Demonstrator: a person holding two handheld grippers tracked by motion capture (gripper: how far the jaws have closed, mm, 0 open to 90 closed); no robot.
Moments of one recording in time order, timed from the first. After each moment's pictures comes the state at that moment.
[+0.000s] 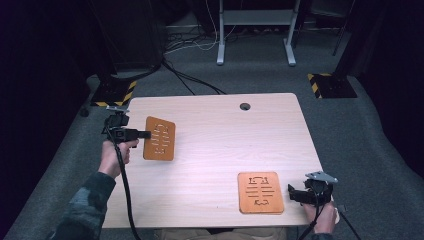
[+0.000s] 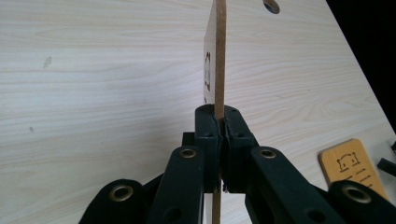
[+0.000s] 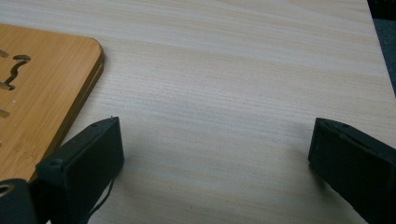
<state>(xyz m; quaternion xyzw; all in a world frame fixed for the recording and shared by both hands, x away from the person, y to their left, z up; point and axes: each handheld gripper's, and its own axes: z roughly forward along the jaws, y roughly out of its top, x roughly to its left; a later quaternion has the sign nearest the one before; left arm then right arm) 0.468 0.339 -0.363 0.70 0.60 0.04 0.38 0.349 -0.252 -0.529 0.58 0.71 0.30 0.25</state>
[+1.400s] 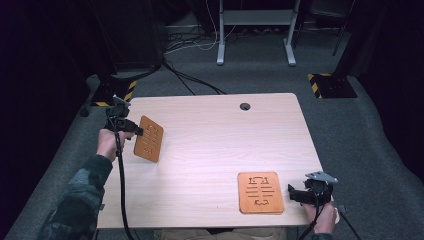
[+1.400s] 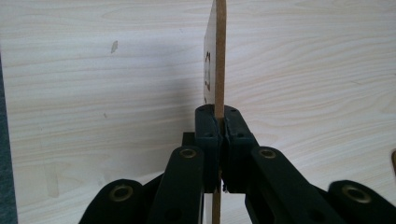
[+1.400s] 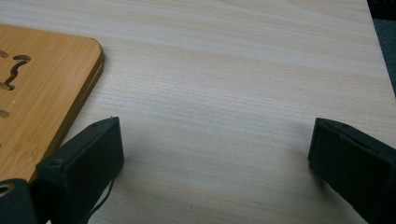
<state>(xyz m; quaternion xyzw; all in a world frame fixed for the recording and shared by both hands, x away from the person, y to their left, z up) 0.514 0.354 -0.364 0.73 0.64 0.05 0.25 0.349 -0.252 -0.529 0.58 0.71 0.30 0.25</state>
